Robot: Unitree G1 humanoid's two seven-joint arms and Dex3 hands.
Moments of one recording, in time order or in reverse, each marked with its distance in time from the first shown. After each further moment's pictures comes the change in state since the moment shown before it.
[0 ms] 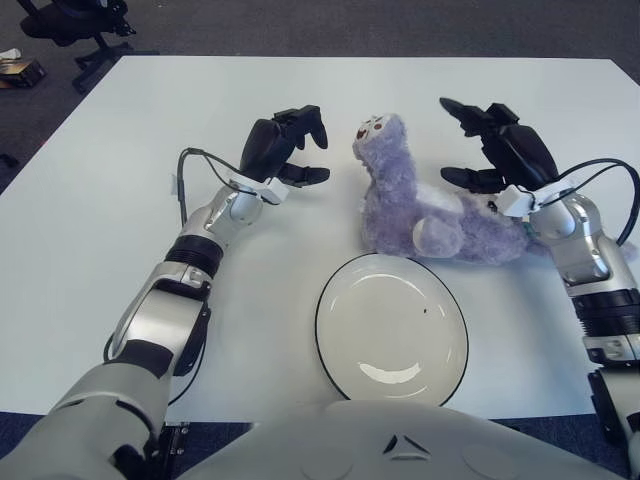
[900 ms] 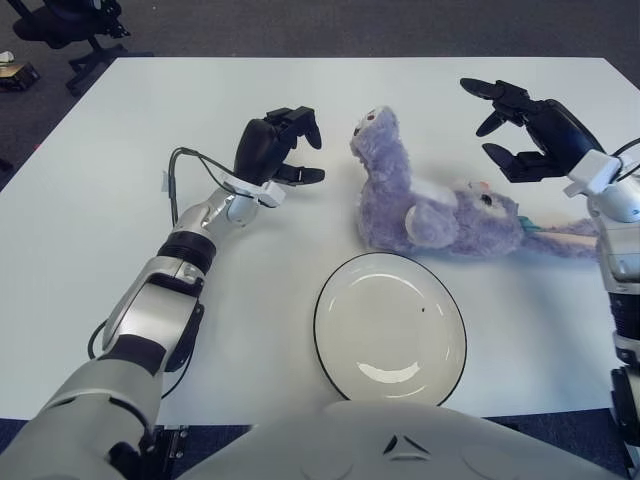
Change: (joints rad) left arm -0.022 0.015 -0.038 0.057 0.034 0.004 0.154; right arm -0.002 0.124 -0.063 -0.118 -0.137 0.157 -0.218
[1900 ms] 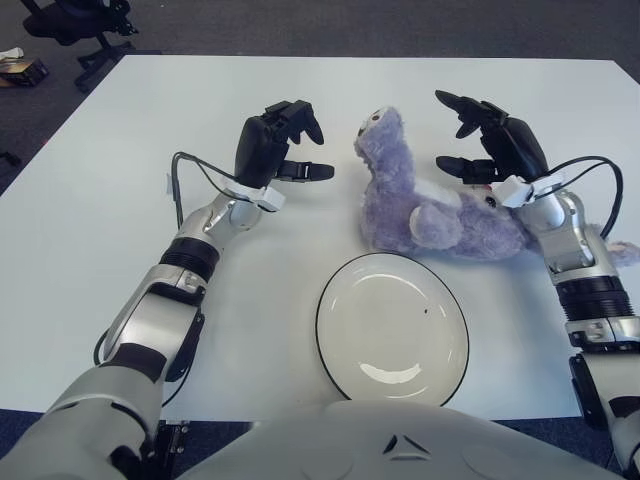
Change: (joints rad) left arm 0.054 -0.009 0.021 -0.123 -0.065 -0.010 -0.034; right arm -0.063 0.002 -0.007 0.158 0.041 -0.079 -0.014
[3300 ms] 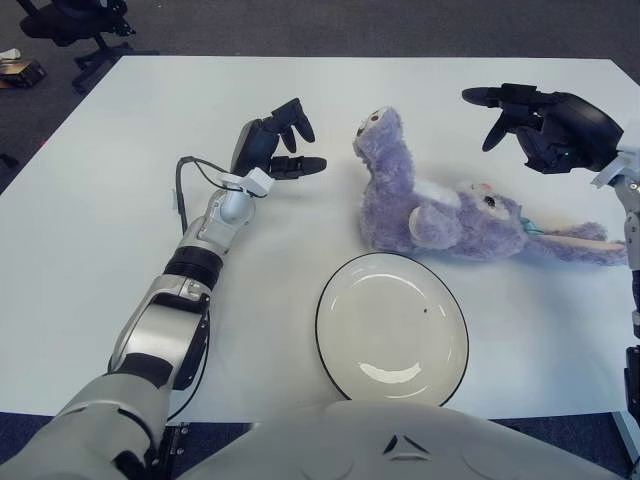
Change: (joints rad) left arm 0.053 -0.054 0.113 -0.054 -0.390 0.144 -0.501; right arm 0.001 -0.158 -0.152 -0.149 0.491 0.379 0.572
